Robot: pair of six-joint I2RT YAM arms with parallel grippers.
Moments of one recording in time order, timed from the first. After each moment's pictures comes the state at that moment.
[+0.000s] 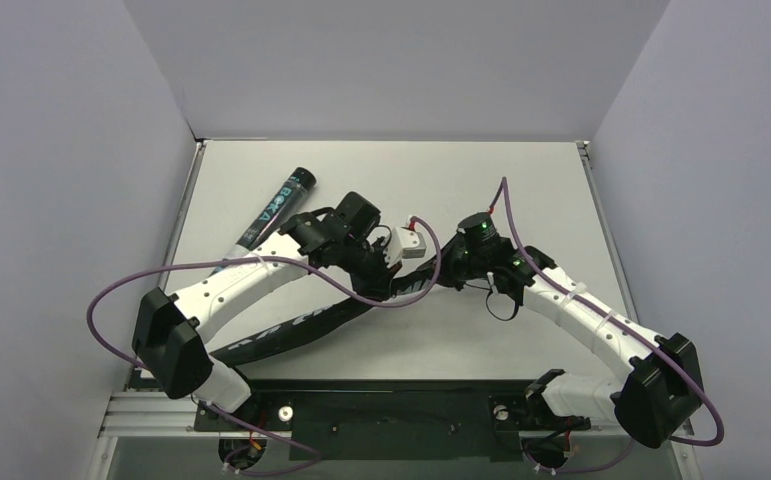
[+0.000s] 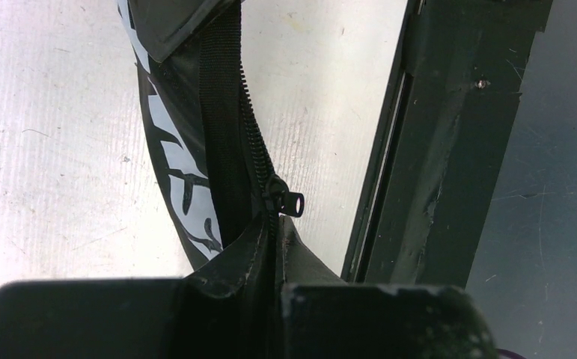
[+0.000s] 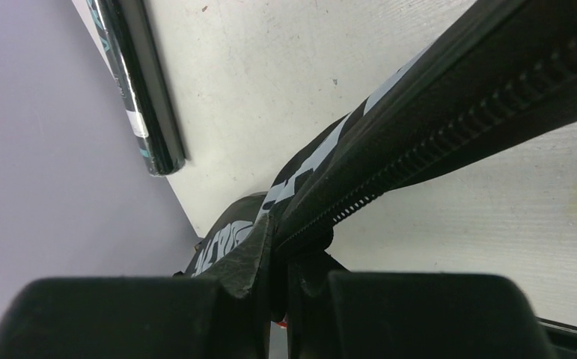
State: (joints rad) left arm -0.79 1.51 1.33 -0.84 0.50 0.33; right arm 0.60 1.21 0.88 -0.45 -0.08 1.26
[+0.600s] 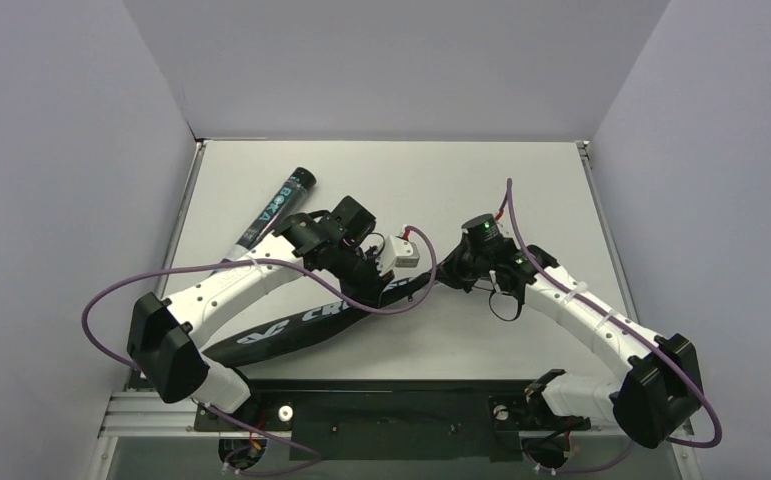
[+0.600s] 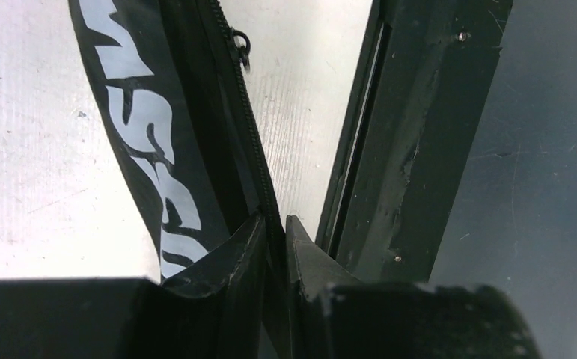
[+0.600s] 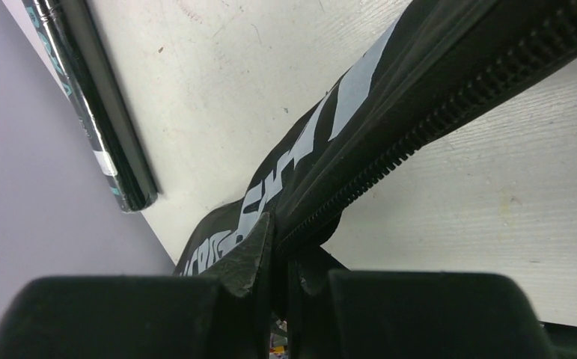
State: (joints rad) left arm -0.79 1.48 1.33 -0.97 0.51 0.35; right arm 0.58 1.21 0.87 -0.52 -0.02 1.25
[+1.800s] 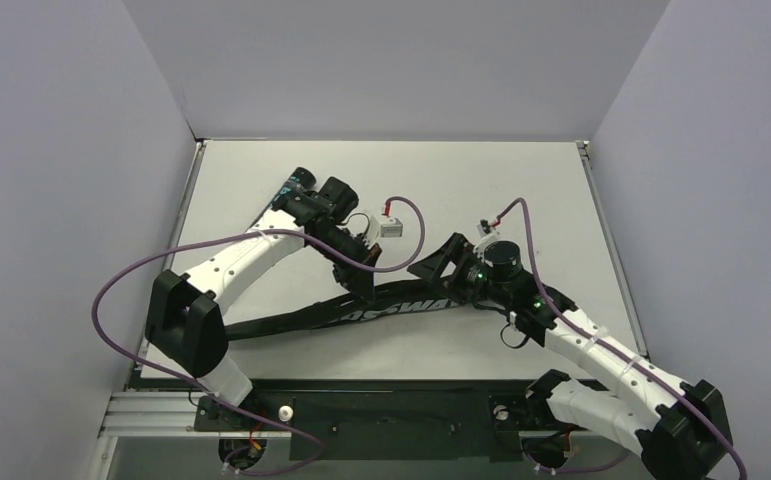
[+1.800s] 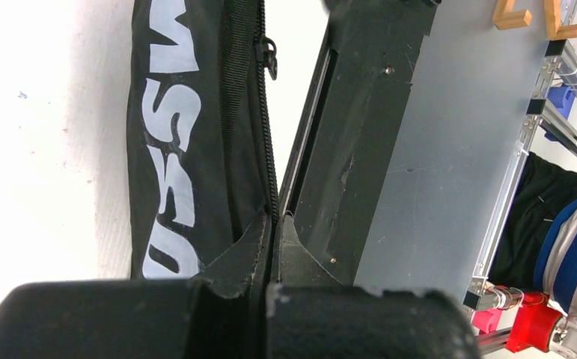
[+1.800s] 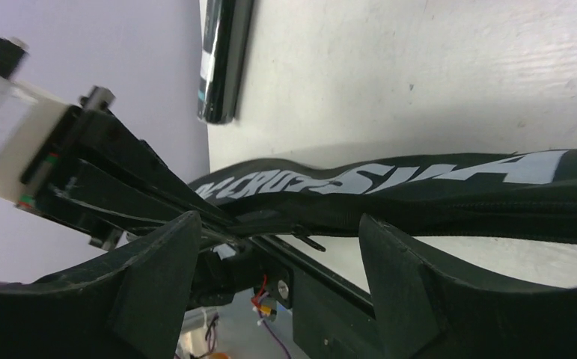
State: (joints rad) left arm -0.61 1.61 1.39 -1.07 0.78 0.32; right arm 0.62 0.93 0.61 -0.13 -0.16 1.10
